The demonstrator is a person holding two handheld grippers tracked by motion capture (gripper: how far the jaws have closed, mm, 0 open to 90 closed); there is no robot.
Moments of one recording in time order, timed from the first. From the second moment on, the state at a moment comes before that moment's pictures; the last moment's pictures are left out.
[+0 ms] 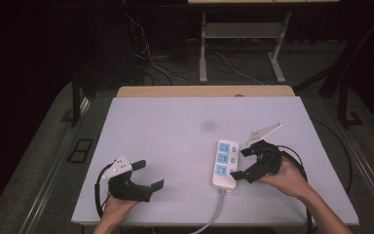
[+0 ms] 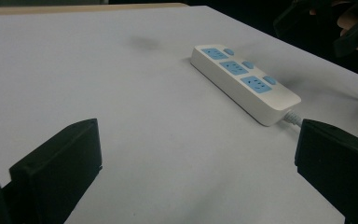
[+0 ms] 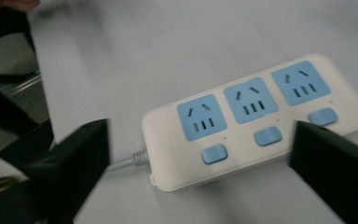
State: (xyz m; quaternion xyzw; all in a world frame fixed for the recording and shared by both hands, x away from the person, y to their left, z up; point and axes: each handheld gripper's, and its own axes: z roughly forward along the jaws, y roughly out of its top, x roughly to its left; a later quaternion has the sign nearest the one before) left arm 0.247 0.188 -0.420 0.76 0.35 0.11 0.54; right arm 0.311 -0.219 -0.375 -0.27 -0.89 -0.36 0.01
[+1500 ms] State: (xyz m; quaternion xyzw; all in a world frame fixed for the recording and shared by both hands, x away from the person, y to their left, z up) left arm 0.248 0.191 -0.419 0.75 0.36 0.11 0.54; right arm 0.335 -0.202 -0.406 -0.23 -0.92 -0.30 0.04
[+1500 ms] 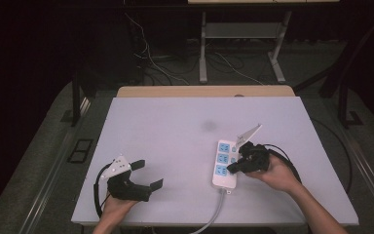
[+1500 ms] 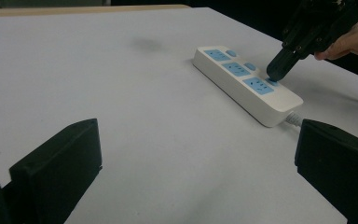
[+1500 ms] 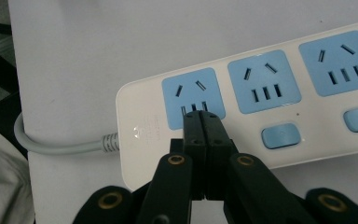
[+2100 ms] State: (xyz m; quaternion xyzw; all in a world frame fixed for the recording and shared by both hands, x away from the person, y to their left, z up) left arm 0.247 0.190 -0.419 0.75 0.36 0.11 0.54; right arm 0.340 -0.213 -0.416 -0.24 -0.91 -0.34 0.08
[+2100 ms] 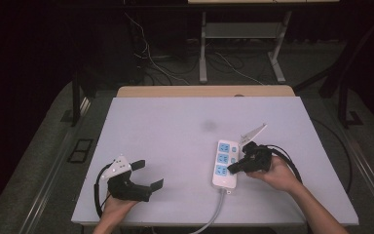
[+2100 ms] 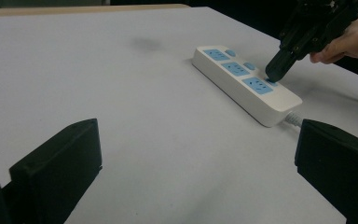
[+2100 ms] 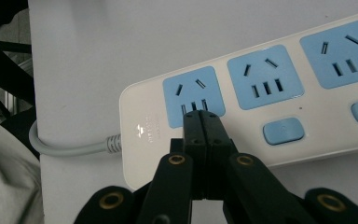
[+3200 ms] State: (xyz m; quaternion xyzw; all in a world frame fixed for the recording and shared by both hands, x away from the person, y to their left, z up) left arm 0.248 0.190 -0.420 0.75 0.36 0.11 0.54; right arm 0.334 -0.213 -0.416 -0.25 -0.91 -0.34 0.06
